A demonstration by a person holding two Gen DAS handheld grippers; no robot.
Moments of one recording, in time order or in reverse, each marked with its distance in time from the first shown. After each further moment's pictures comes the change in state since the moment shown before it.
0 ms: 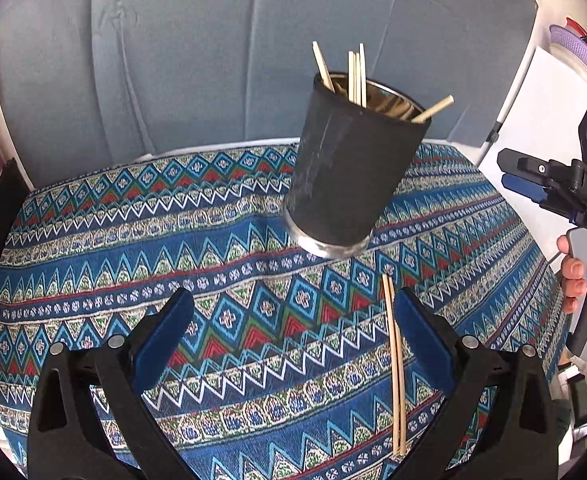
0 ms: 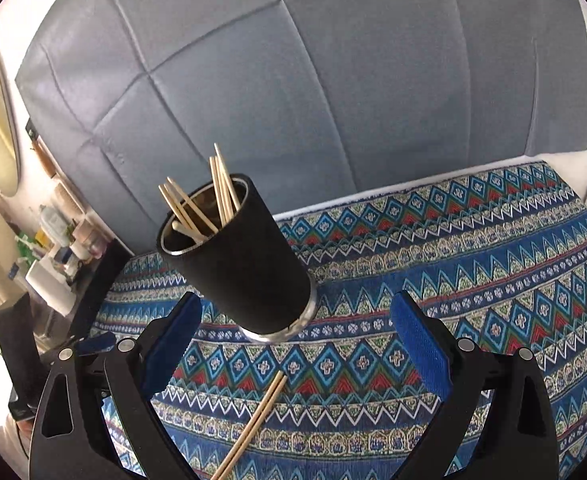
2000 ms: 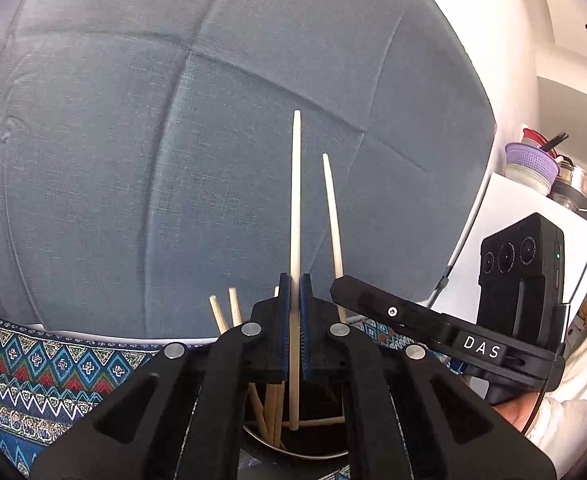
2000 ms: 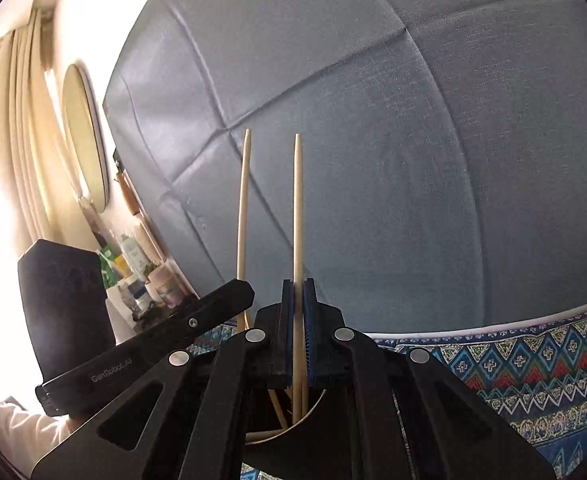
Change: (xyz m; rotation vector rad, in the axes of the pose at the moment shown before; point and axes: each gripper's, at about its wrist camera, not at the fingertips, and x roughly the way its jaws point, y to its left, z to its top) left arm 0.054 -0.035 0.136 -0.037 -0.532 -0.252; right arm 0.091 0.023 0.093 -0.170 -0.252 0.463
